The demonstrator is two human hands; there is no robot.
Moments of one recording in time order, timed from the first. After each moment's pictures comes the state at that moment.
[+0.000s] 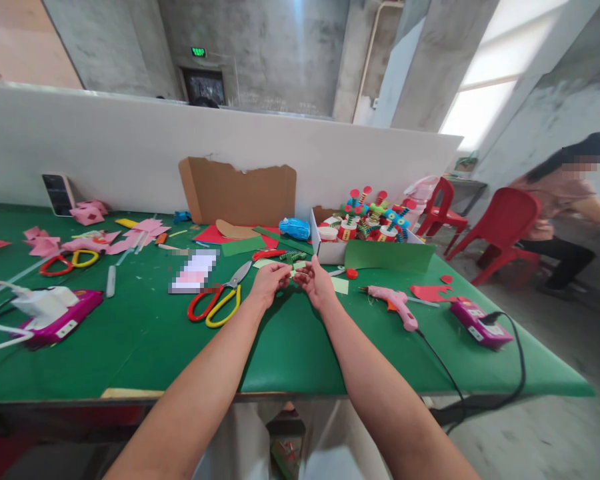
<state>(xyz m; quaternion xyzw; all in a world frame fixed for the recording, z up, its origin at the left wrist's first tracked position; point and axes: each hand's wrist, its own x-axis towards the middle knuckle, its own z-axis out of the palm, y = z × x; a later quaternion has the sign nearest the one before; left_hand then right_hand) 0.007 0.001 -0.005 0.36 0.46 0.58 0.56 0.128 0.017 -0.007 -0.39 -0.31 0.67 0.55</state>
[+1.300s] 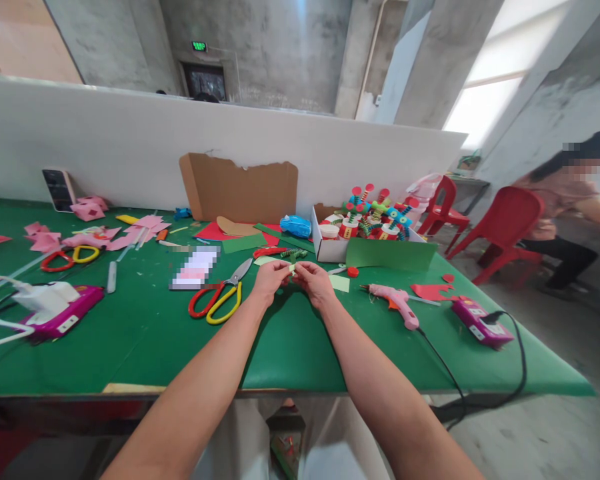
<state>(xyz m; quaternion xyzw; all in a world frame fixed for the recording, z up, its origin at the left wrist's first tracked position) 0.008 0.003 -0.008 0.42 0.49 0.57 0.50 0.125 0.014 -0.015 -0.38 -0.39 0.65 0.54</state>
